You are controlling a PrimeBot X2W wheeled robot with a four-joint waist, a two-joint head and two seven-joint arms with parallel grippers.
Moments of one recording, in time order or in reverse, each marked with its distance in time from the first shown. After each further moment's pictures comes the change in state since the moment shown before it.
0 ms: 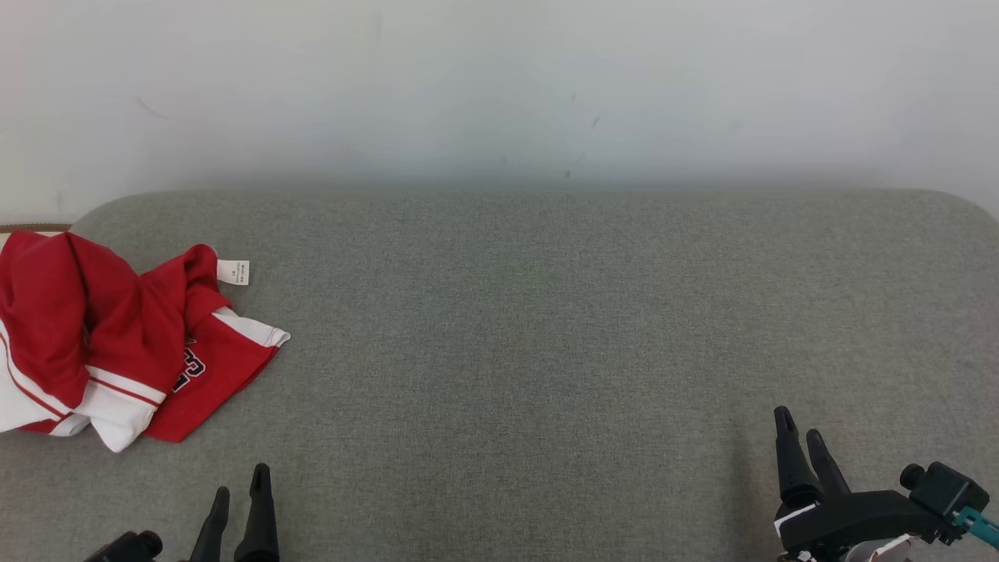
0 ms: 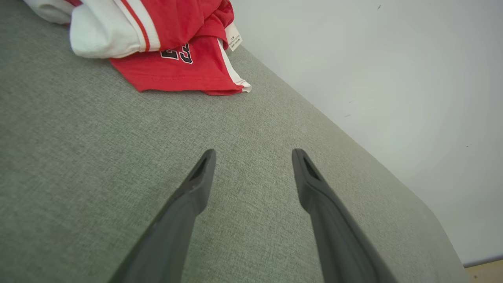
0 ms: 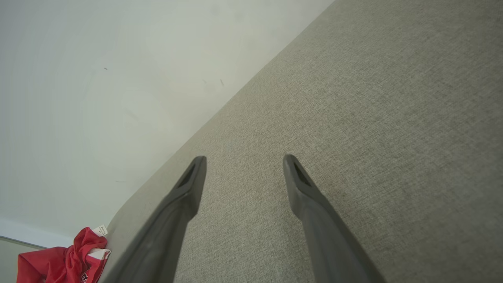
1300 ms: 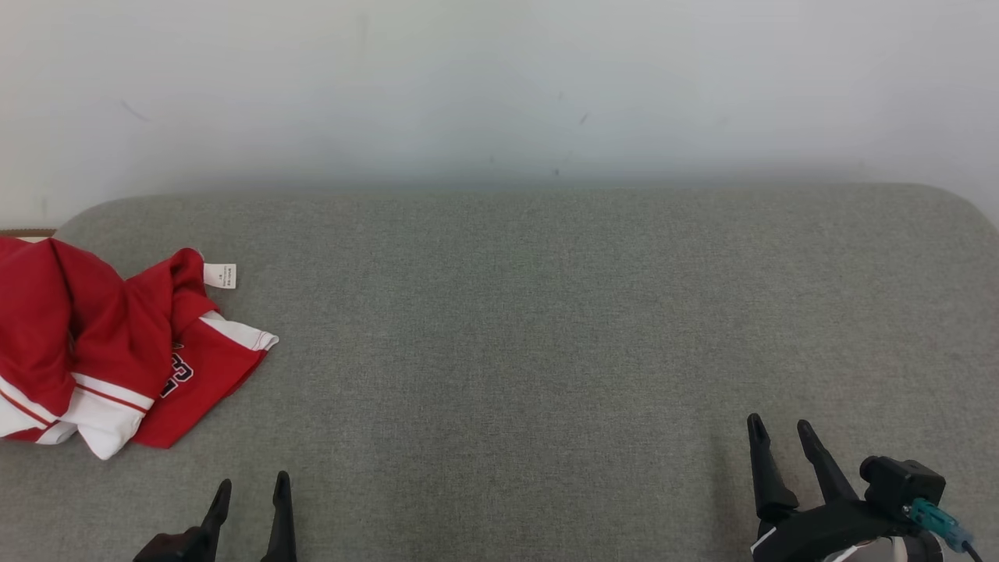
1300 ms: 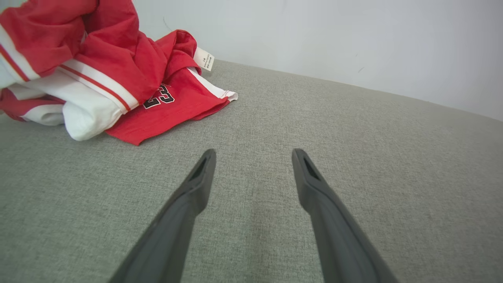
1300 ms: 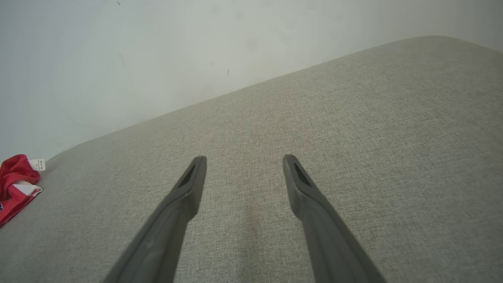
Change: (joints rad) left arm 0.020 0.030 -0.068 -0.014 0.436 0.101 -0.104; right arm -0.002 -0.027 0.062 0.031 -0.406 0.000 -0.094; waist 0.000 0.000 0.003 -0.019
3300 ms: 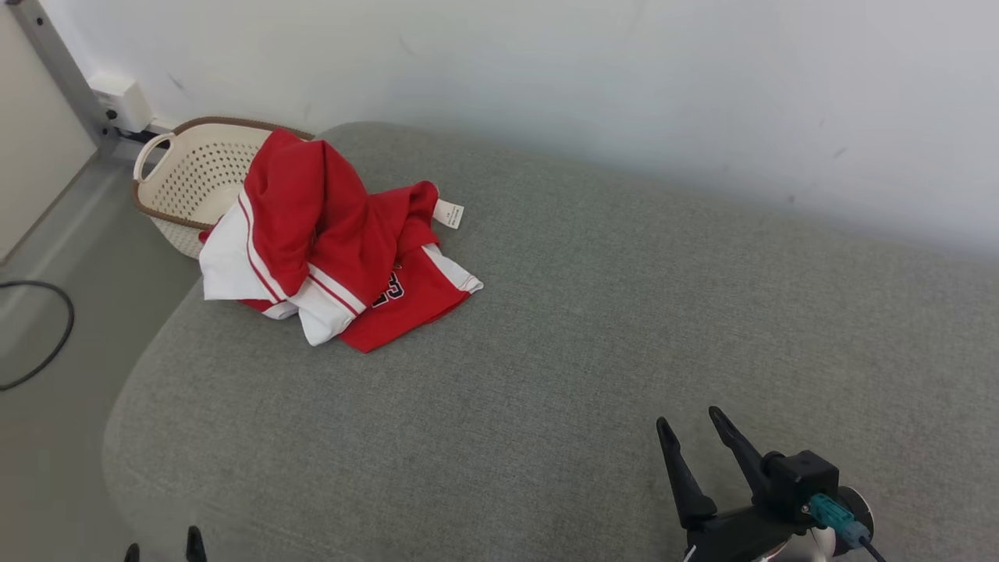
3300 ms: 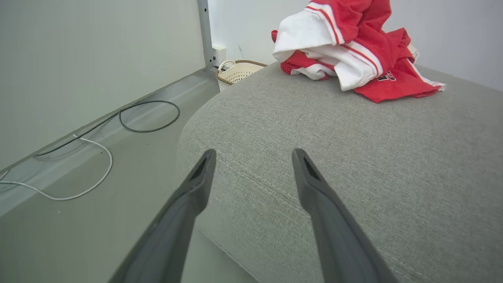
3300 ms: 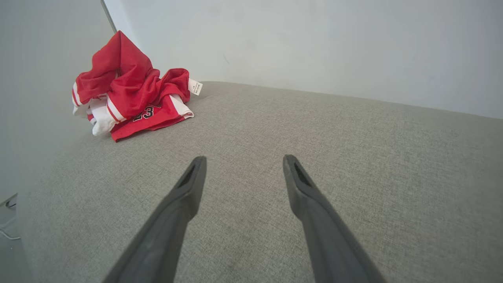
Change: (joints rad) left arm 0.082 -0.027 0.216 0.031 0.134 -0.003 -0.063; right arm -0.034 0.023 0.165 0.010 -0.214 0.000 -0.058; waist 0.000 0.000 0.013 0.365
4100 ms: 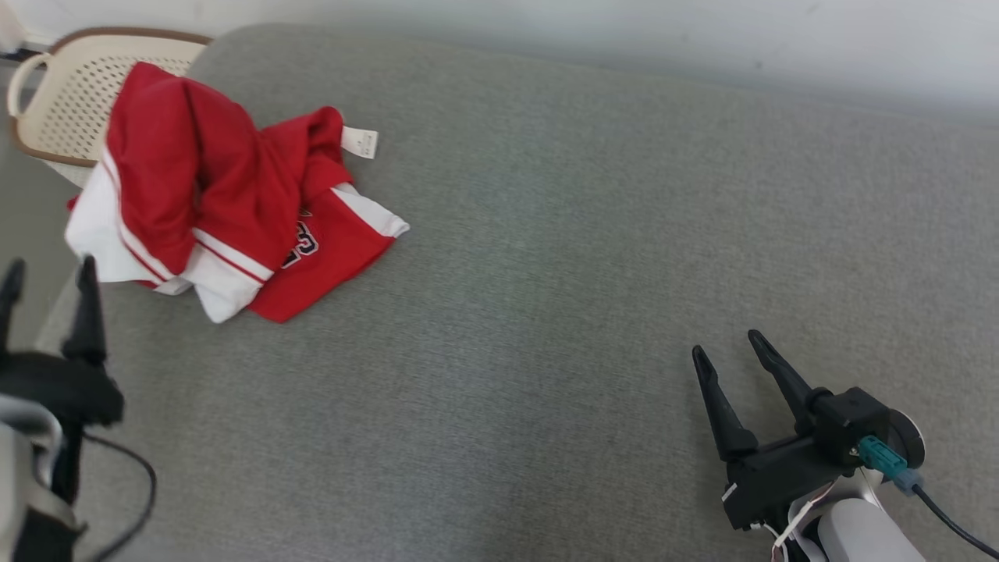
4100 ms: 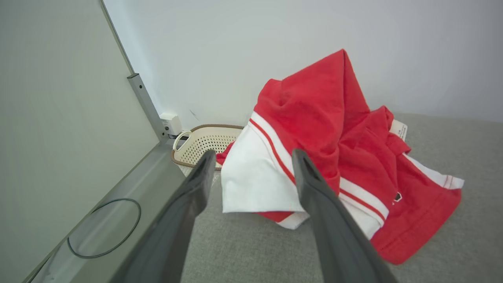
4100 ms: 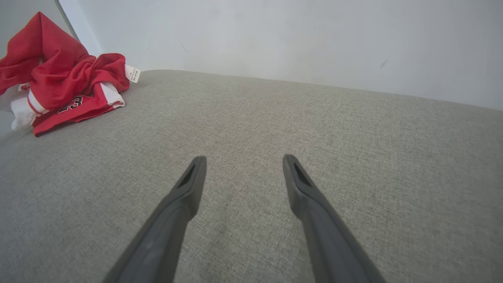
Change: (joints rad) left arm -0.662 0.254 -0.035 0.393 -0.002 -0.187 0.003; right arm -0.098 -0.121 0.023 -0.086 0.015 0.000 0.000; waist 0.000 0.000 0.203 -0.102
